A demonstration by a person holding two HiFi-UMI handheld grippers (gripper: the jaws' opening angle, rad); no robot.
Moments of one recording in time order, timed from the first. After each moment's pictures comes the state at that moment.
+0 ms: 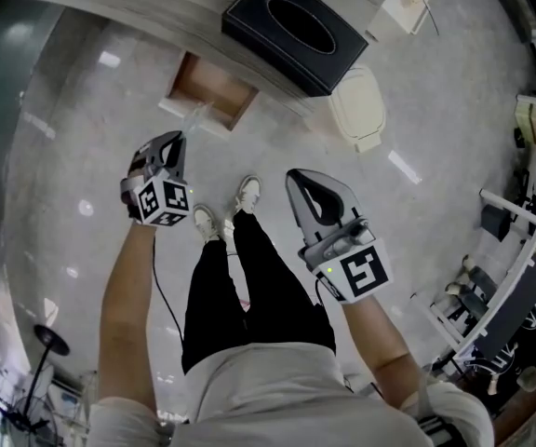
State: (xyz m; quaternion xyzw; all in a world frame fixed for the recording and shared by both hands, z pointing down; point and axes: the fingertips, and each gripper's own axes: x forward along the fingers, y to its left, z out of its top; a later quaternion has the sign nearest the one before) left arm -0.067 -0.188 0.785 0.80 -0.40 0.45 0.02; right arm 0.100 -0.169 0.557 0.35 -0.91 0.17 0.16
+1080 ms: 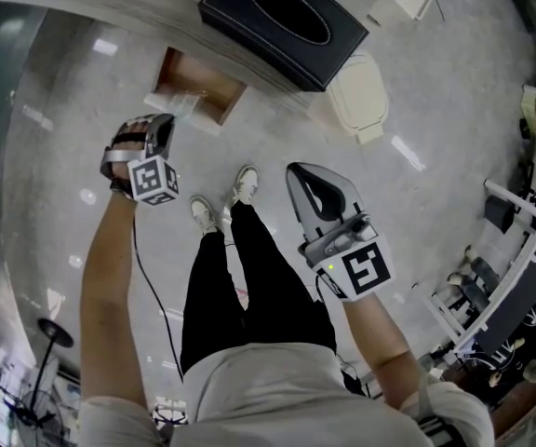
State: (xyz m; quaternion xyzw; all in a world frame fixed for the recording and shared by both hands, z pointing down) left arm -0.064 -0.207 0.839 0.76 -0.23 0.59 -0.12; right arm 0.125 -0.182 0.582 0.35 -0.90 0.20 0.16
